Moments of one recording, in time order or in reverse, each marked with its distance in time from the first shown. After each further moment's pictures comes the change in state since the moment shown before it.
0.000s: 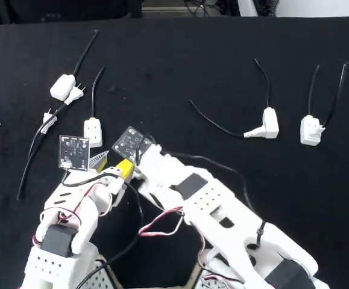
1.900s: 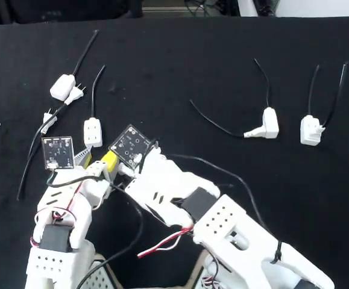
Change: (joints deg) left arm -8.0 -0.9 4.7 -5.2 0.4; right arm -6.4 -14.9 0.8 -1.4 -8.5
